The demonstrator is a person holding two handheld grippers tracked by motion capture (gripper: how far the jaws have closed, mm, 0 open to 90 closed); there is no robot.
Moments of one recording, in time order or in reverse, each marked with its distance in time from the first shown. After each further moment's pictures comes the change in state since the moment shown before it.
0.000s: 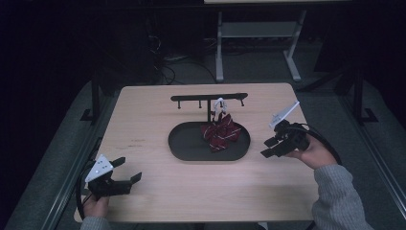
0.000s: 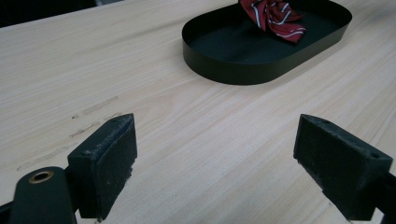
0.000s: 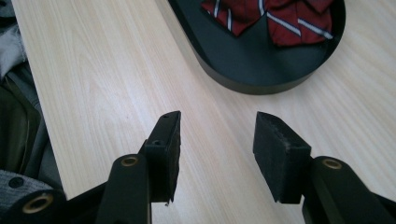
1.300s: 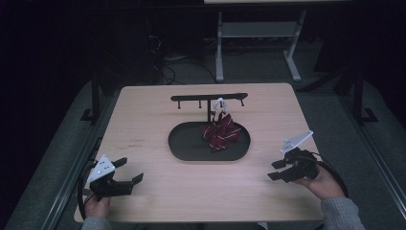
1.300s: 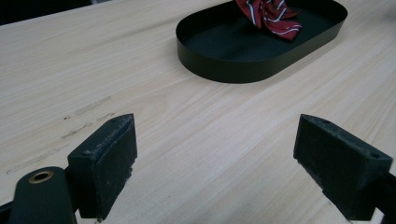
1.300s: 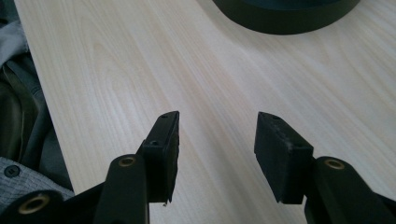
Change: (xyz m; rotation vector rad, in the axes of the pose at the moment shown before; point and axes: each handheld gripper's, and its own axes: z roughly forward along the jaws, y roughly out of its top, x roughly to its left) left arm -0.004 0.000 0.002 0.005 -0.013 0.004; right arm 0.032 -0.071 0.023 -0.064 -0.004 0.083
